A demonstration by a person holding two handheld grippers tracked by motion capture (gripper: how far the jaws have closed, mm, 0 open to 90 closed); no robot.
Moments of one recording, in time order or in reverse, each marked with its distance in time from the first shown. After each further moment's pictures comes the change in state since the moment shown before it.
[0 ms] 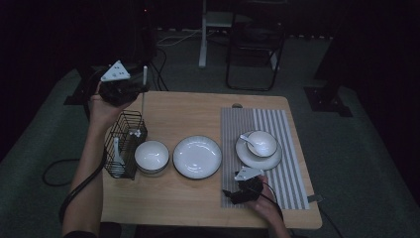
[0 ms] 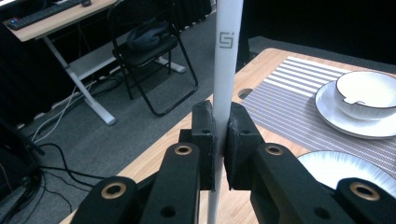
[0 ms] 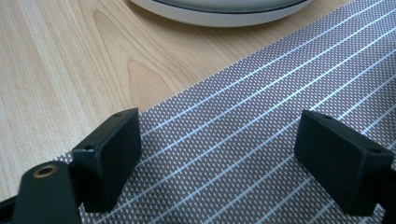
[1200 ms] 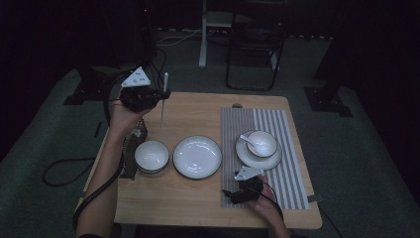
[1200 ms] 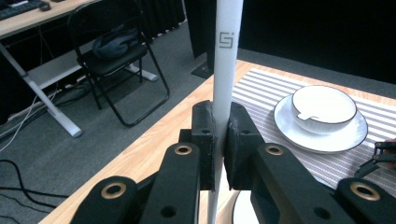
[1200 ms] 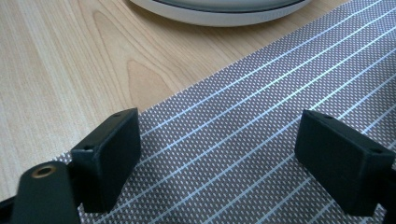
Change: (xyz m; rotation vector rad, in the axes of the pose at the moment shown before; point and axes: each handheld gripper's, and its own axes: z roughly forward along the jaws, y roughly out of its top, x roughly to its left) left arm -0.042 0.016 0.024 -0.033 -0.101 -0.011; right arm -0.001 0.000 0.000 0.002 0.004 0.002
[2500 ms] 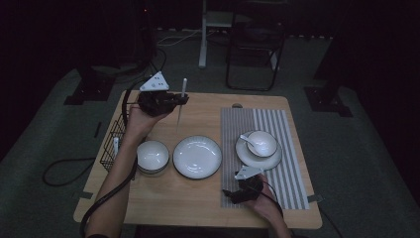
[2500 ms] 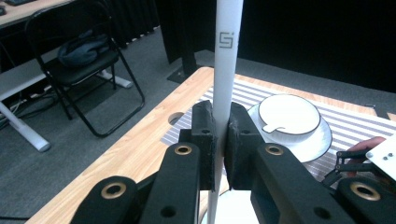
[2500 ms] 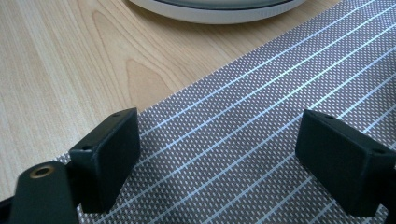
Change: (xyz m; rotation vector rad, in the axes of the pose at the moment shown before) left arm -0.031 0.013 0.028 -0.019 -0.098 0.009; right arm -0.002 0.000 0.001 0.010 0.011 0.020
